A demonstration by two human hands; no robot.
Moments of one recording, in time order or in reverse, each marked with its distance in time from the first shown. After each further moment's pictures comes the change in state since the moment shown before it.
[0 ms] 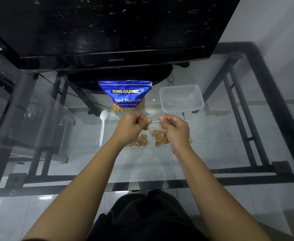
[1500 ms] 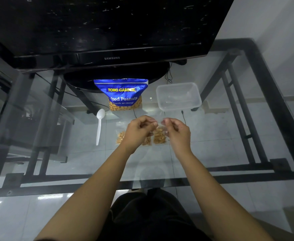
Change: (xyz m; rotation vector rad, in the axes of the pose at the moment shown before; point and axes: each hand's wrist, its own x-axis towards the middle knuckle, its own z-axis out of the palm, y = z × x) left_hand -0.003 -0.011 0.045 -0.421 -0.043 -0.069; right_hand 0.003 0.029 -0.024 -0.075 -0.030 -0.076
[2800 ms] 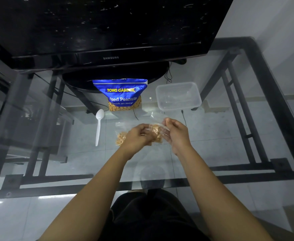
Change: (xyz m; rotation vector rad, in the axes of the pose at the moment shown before) left_hand -0.003 -0.017 -0.004 0.114 -0.058 -0.235; right_hand 0.016 -0.002 0.005 0.329 -0.016 0.389
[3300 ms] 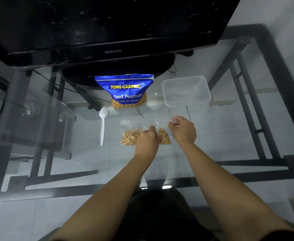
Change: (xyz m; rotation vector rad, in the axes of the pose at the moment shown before) left_hand 0.012 -0.020 0.022 0.820 0.256 0.255; right_hand 0.051 0.028 -0.001 -0.985 0.283 -0.285
